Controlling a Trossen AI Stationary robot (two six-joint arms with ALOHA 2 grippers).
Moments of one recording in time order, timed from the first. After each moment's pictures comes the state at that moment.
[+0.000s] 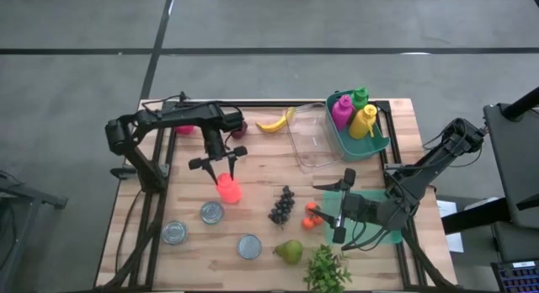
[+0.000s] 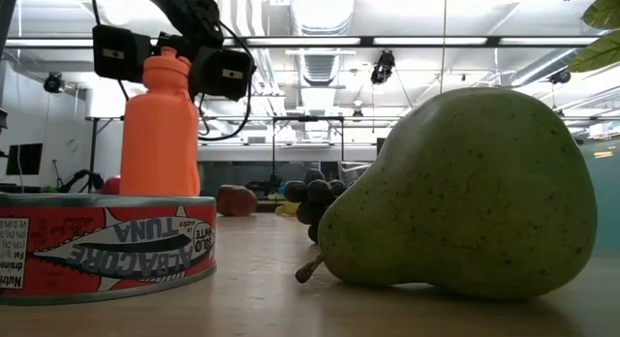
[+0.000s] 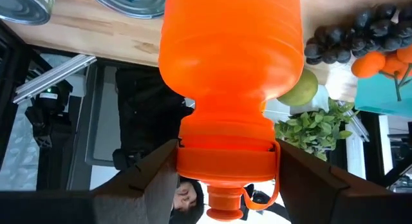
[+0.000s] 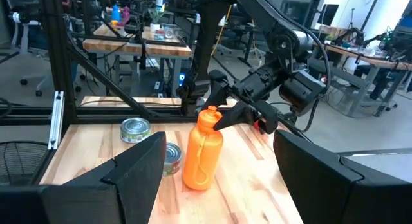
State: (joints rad) left arm 0.45 1.67 1.18 -1.33 1.01 -1.34; right arm 0.71 1.27 0.95 0.13 0.96 0.07
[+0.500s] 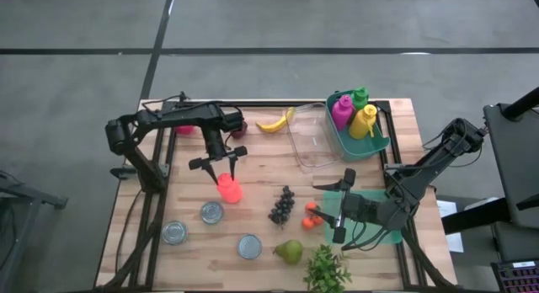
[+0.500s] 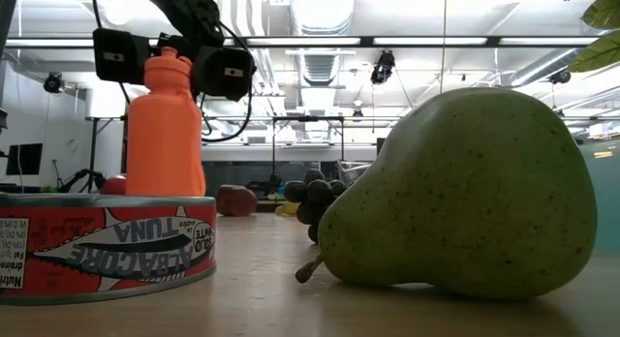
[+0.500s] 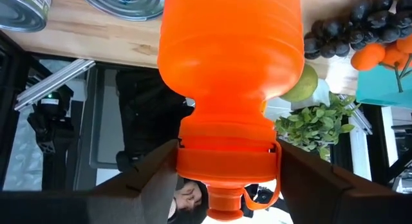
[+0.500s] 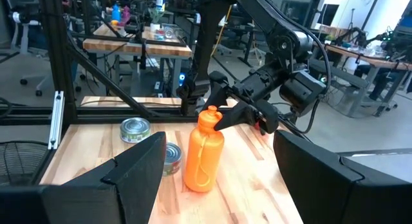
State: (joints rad) left arm 0.45 1.67 1.18 -1.33 1.02 -1.30; right arm 0.71 1.27 0.95 0.13 0.96 0.07
